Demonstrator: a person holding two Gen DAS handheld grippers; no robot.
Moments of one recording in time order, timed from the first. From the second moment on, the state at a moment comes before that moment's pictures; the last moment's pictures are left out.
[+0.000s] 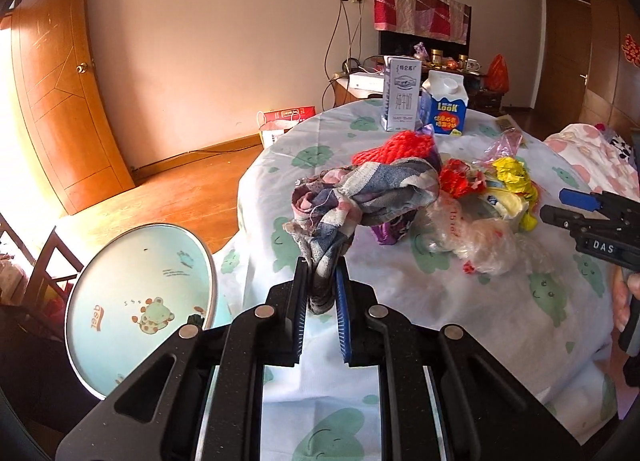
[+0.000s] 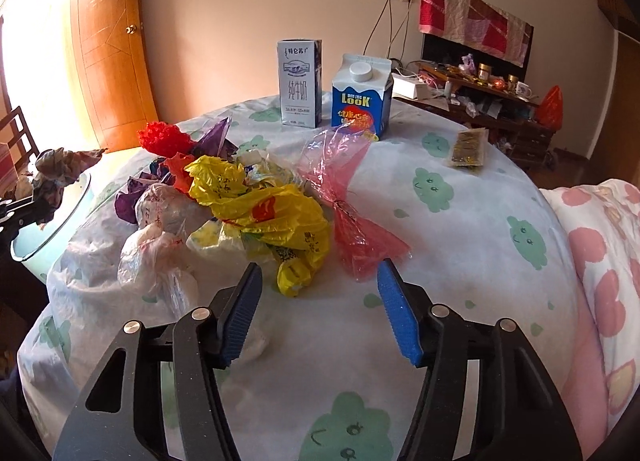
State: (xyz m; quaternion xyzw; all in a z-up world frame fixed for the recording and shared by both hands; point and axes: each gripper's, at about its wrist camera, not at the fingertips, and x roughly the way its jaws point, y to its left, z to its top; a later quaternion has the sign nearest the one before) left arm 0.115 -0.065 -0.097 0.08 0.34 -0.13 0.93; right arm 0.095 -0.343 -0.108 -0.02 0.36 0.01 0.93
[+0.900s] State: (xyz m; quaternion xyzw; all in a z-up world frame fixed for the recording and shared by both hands) left arm 0.112 -0.014 -0.107 0.07 0.35 -0.09 0.93; right arm 0.118 -0.349 -0.104 -0.01 0.37 0.01 0.93
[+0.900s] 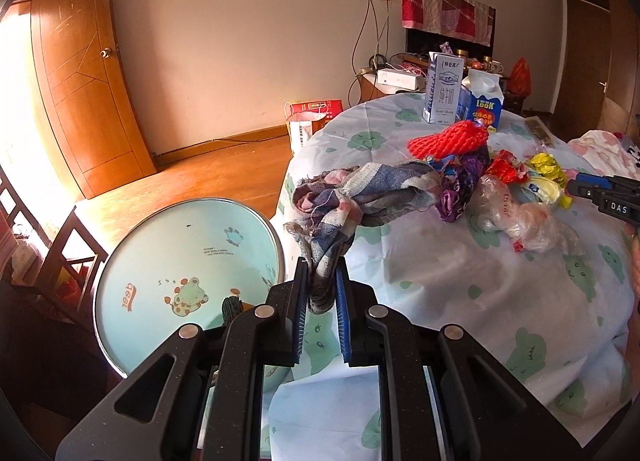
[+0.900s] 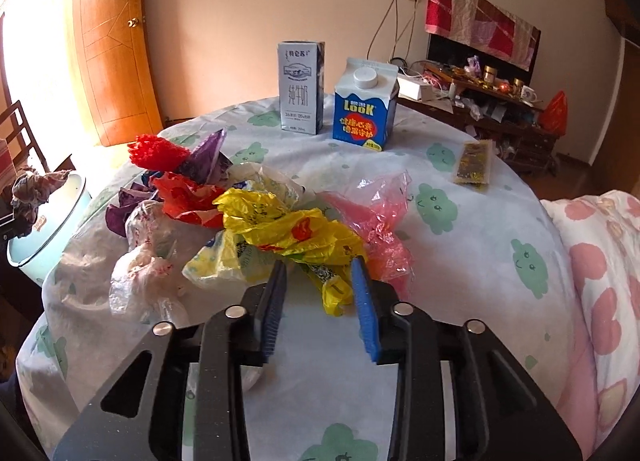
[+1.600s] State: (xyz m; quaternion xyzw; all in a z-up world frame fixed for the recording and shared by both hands) left arm 0.108 0.004 -0.102 0.08 0.34 -0.07 0.94; right arm 0.114 -0.347 -0.092 -0.02 0.36 -0.01 0.93
